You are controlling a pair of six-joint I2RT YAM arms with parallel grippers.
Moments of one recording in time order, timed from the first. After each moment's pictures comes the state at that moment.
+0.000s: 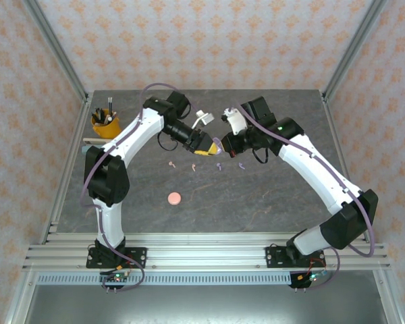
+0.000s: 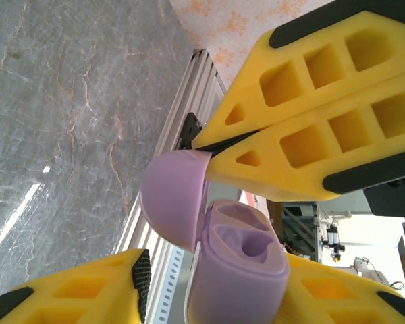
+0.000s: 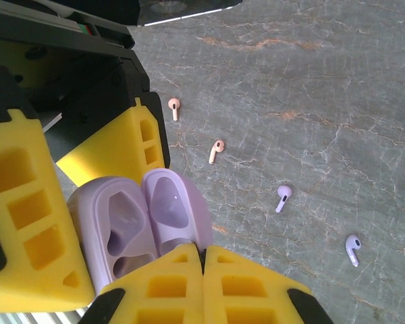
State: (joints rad) left arm -0.40 1.97 1.83 -1.25 1.20 0.12; right arm 0.55 1.46 1.49 -0.92 -0.30 0.04
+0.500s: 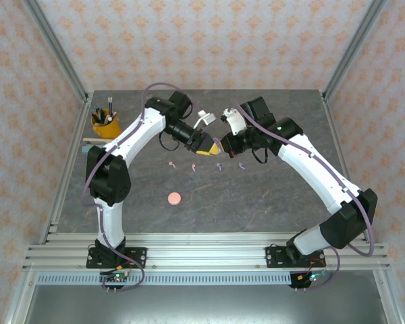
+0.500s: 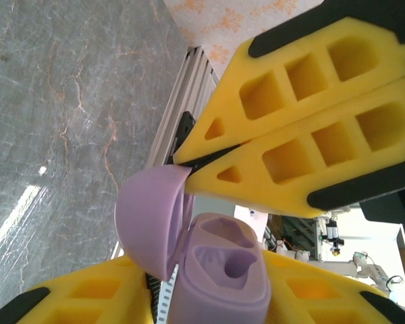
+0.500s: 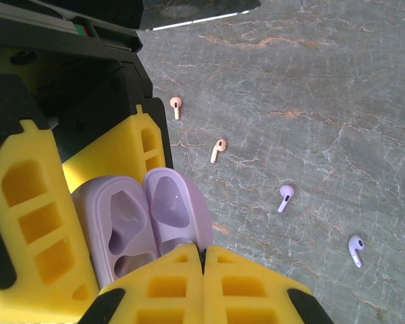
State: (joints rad) left arm -0.41 1.98 1.85 -1.26 1.21 0.14; right arm 0.56 1.47 1.49 -0.92 -0.30 0.04
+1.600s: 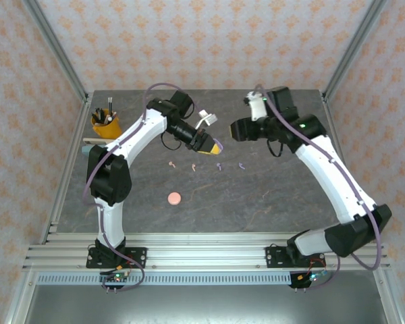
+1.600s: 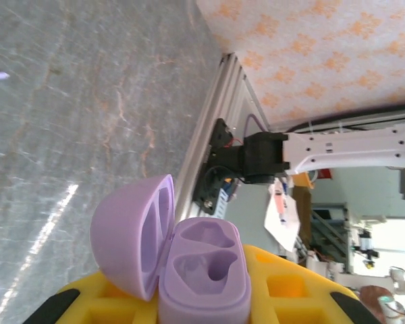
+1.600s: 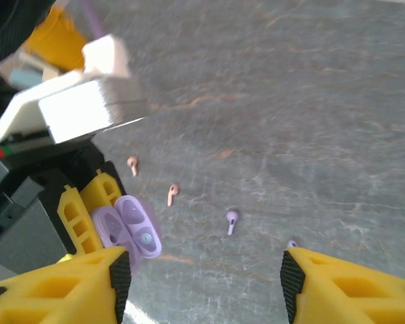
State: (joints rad) left arm -0.41 1.98 1.82 -1.14 1.10 0.08; right arm 0.42 1.37 1.56 -0.93 -0.21 0.15
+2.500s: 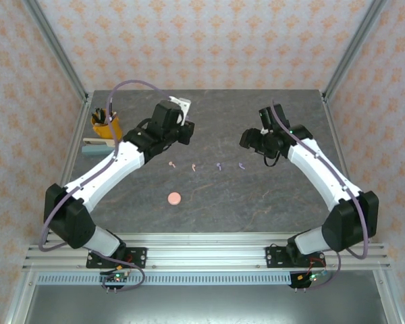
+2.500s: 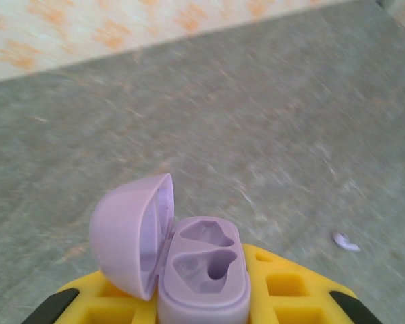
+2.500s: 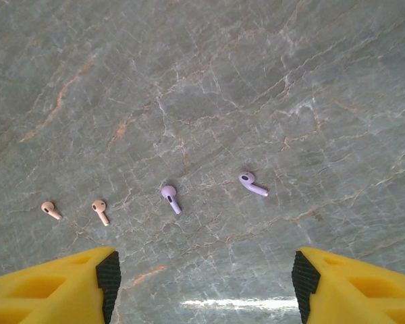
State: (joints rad) left arm -0.52 1.48 1.30 -0.42 -0.13 -0.19; right arm 0.36 1.44 1.27 -0.83 -0.09 0.66
